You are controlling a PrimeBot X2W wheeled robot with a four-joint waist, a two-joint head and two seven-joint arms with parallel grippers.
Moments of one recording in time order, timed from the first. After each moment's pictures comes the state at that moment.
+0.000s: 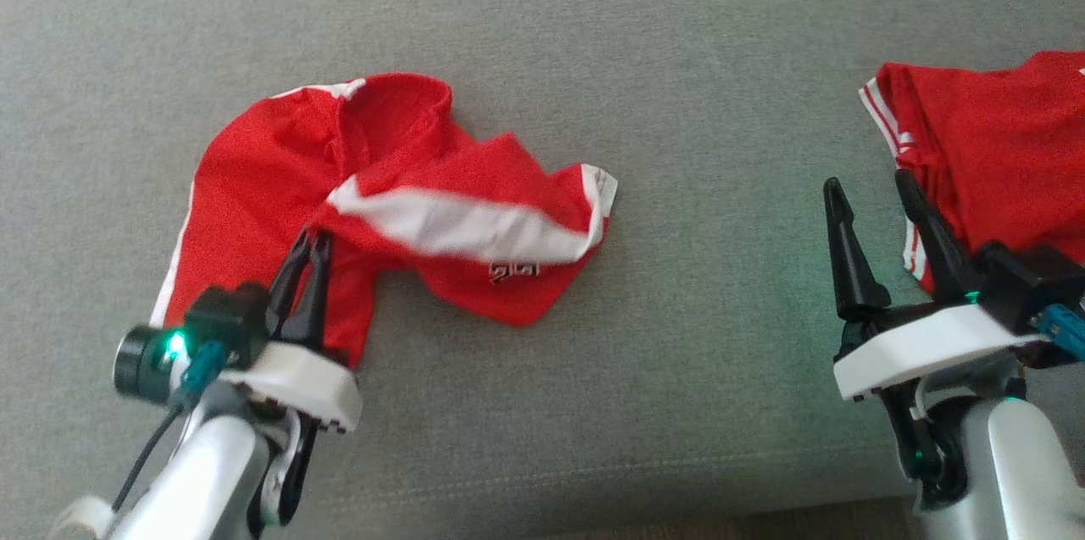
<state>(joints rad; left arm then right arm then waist) -0.26 0.37 -0.55 0.20 -0.41 0.23 -0.25 -0.09 -0.05 0.03 -0.05 0.18 0.13 0.10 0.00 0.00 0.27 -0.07</state>
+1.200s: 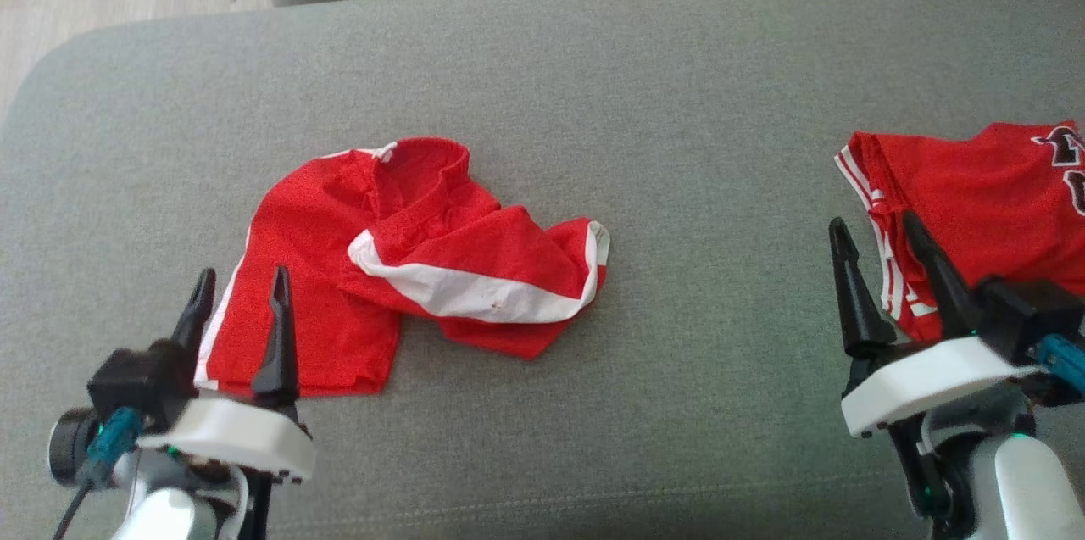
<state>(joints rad) -0.02 0.41 -0.39 -0.05 -0.49 0.33 -0.19 -0.01 -0.05 0.01 -0.10 0.15 0.13 0.14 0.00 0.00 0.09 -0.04</state>
